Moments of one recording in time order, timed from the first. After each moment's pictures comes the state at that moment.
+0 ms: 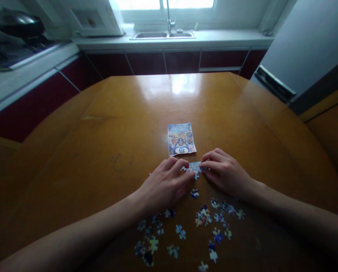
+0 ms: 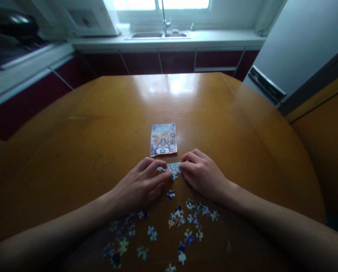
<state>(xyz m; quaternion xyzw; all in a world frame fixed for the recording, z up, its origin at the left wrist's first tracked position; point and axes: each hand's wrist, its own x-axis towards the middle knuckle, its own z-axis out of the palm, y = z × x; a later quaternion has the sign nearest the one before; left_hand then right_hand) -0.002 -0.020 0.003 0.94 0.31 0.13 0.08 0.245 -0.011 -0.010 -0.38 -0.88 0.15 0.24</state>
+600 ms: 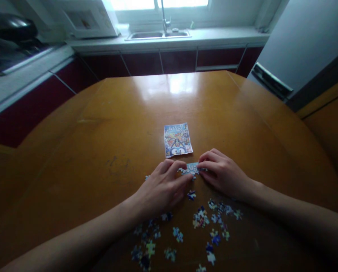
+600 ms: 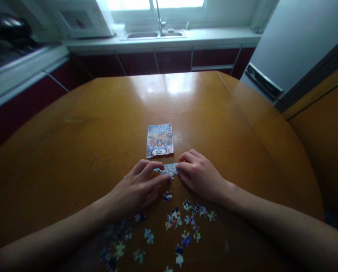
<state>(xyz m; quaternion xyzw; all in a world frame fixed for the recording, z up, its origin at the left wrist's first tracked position) 0.000 -0.023 0.004 0.94 0.31 0.15 0.09 0.244 -0.011 -0.009 -0.39 -0.87 0.17 0.25</state>
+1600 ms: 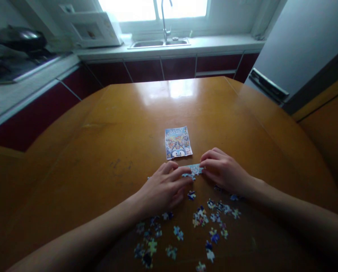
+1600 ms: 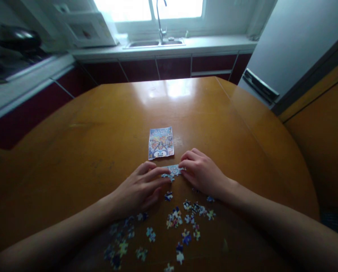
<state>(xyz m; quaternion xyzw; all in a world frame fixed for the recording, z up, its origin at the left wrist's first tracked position) -0.004 -0.019 0.007 0.94 0.28 0.14 0.11 0.255 -0.006 0.001 -0.38 -0.86 0.20 0.27</state>
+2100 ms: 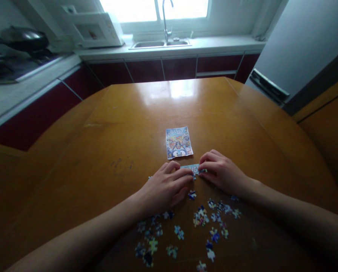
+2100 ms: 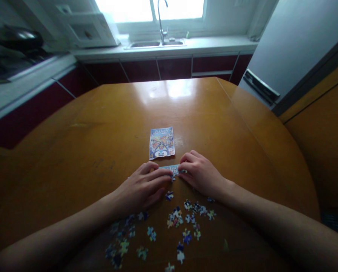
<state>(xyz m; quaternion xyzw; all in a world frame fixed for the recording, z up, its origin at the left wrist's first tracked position) -0.001 -0.018 0.006 0.95 0.27 0.13 0.11 0.250 -0.007 -0.008 -0.38 -0.87 0.20 0.24</state>
